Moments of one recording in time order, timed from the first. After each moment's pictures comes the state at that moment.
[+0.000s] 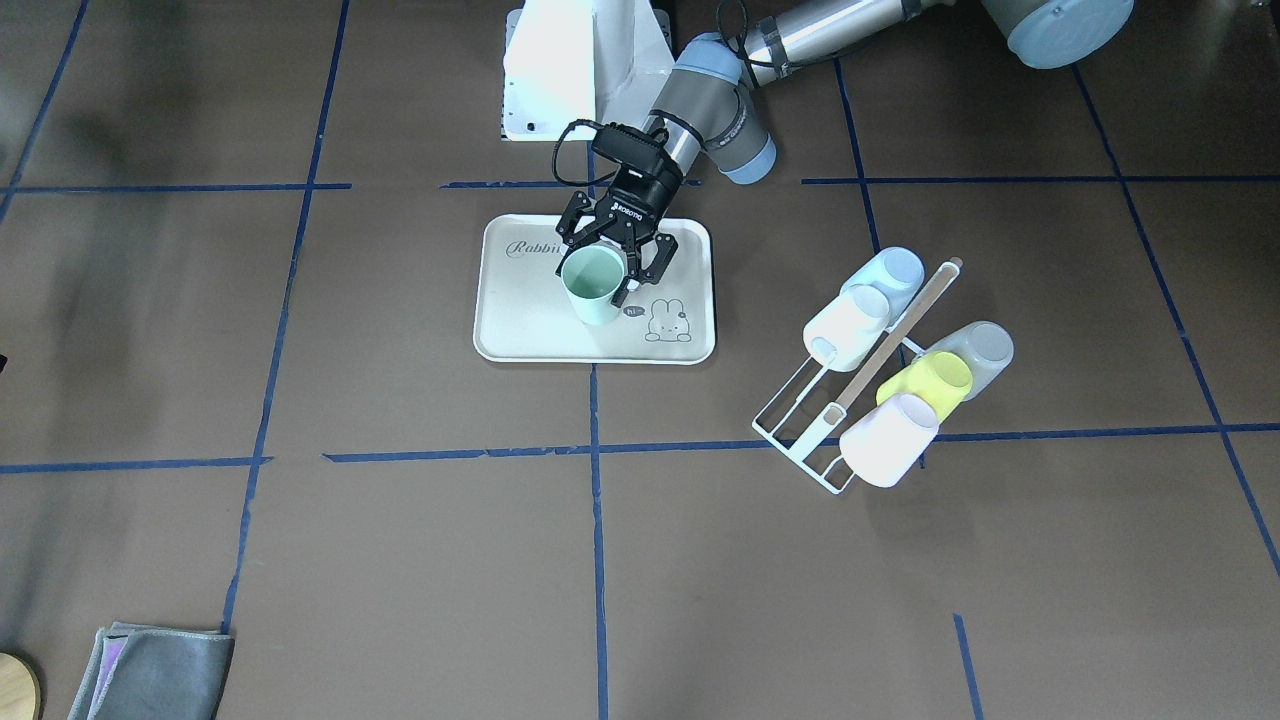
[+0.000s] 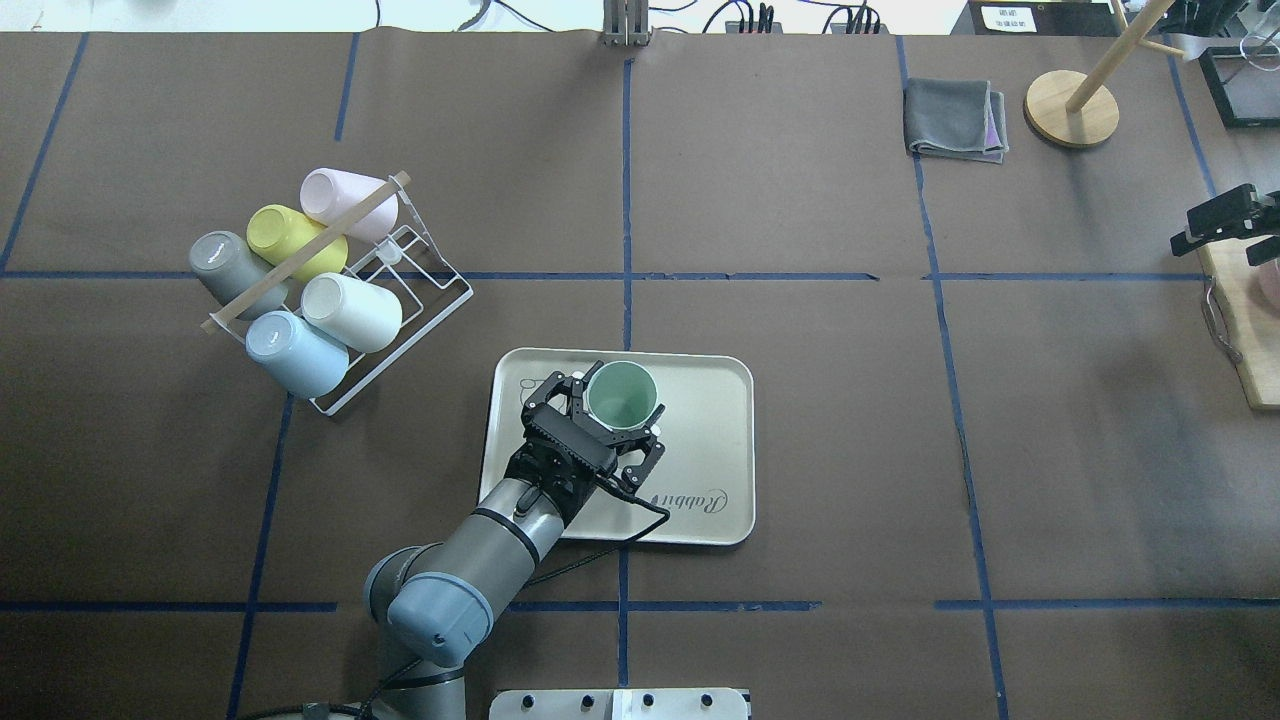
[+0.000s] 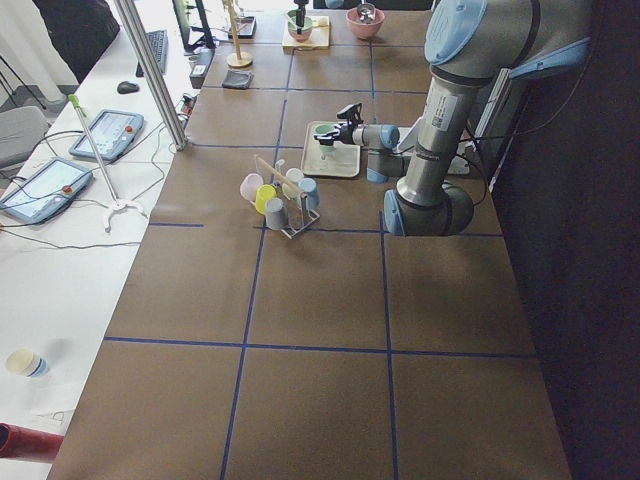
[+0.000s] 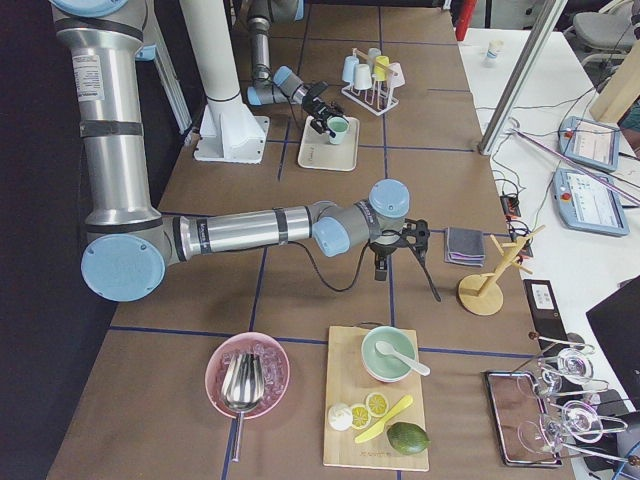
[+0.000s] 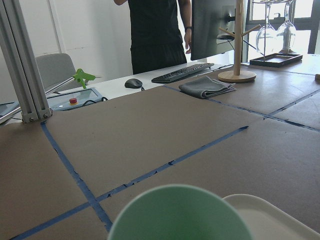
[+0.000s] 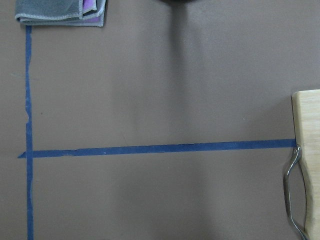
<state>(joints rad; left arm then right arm) -0.16 -2.20 -1.28 -2.95 -0.83 -0.45 1.29 -1.51 1.64 -1.25 2.39 0.58</state>
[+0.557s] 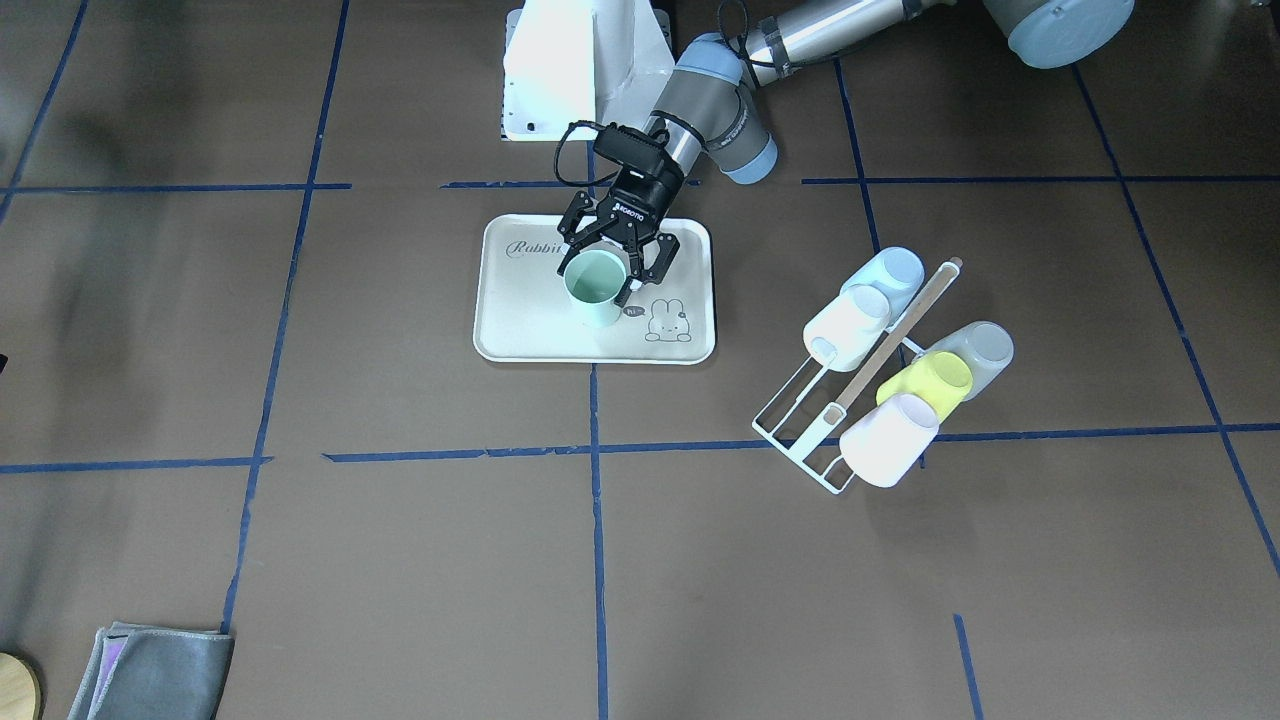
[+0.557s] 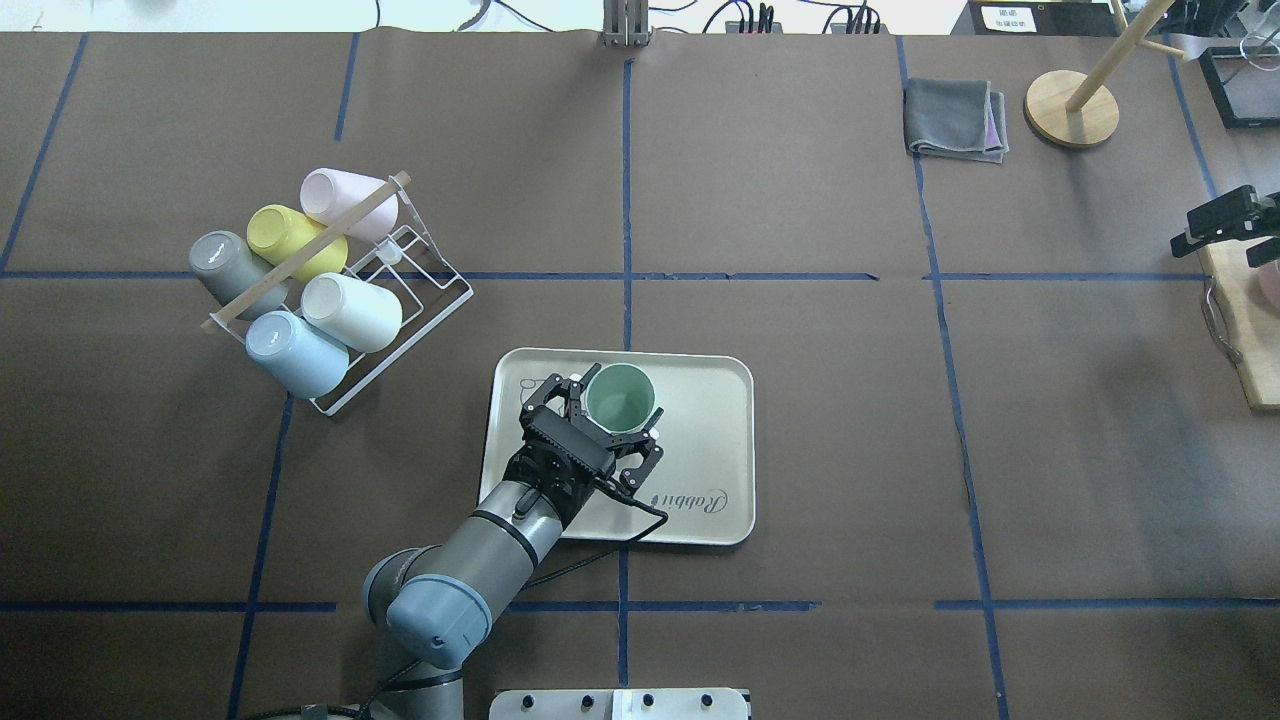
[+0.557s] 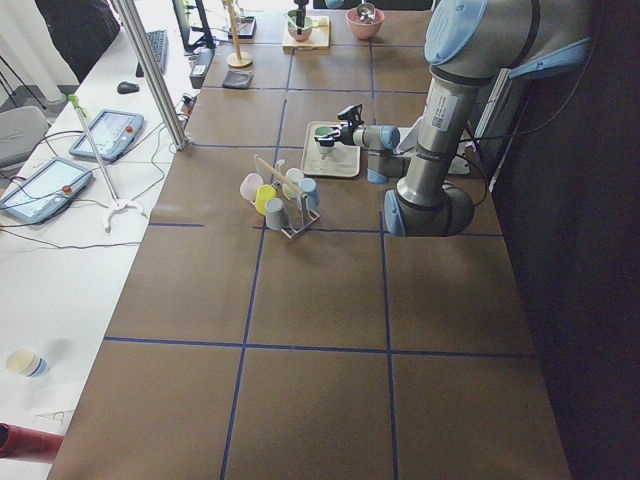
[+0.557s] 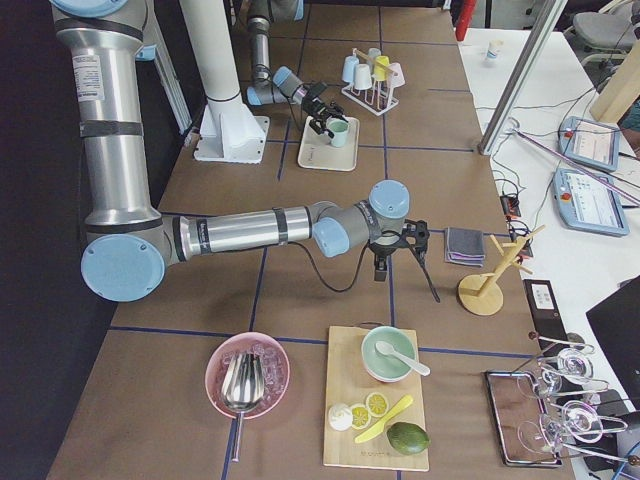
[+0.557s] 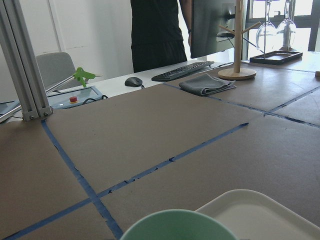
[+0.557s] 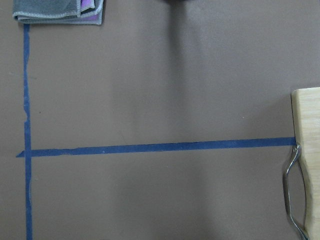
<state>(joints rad) -0.16 -2.20 -1.28 -2.95 -0.83 -0.43 1.29 -1.51 1.64 -1.25 2.39 0.58</state>
